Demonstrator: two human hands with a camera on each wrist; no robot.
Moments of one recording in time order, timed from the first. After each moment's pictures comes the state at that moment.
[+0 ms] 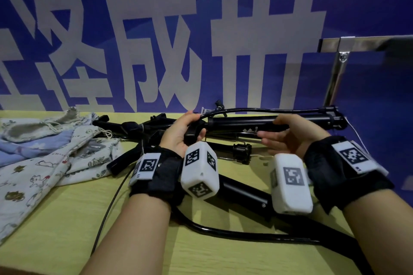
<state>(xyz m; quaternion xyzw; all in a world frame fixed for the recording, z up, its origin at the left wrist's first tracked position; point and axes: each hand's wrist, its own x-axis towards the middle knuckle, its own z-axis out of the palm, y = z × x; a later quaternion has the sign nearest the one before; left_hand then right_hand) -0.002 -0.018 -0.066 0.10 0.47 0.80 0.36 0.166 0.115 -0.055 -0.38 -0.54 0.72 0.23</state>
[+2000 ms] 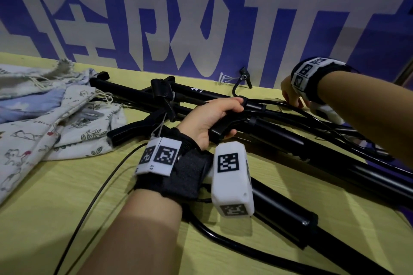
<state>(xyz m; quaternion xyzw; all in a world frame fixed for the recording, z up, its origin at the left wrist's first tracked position) -0.019 0.001 -0.082 0.19 0.57 0.67 0.43 0.001 0.276 -0.048 -0.28 -0.91 -0.12 -0.28</state>
